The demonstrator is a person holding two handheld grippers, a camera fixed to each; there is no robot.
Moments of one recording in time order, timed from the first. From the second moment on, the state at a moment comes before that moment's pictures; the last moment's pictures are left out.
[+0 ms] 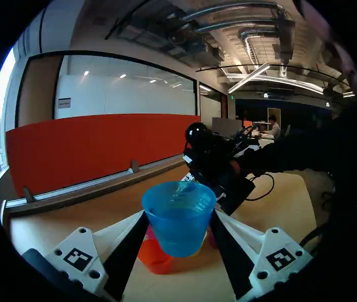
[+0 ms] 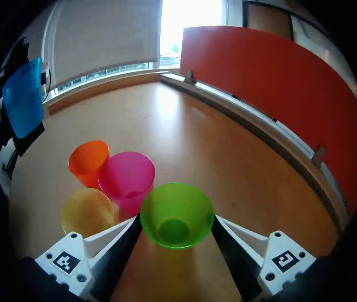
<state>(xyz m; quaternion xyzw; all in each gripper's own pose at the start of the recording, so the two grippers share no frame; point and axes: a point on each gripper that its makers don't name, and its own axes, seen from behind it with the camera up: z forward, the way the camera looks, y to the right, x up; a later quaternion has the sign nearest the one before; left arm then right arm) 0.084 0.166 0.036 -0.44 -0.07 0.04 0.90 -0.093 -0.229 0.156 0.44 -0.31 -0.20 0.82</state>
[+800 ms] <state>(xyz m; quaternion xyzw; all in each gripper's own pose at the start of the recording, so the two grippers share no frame) 0.083 0.167 0.037 -0.44 -0.07 0.04 0.90 -0.081 -0.229 0.161 0.44 -0.30 -0.18 0.83</state>
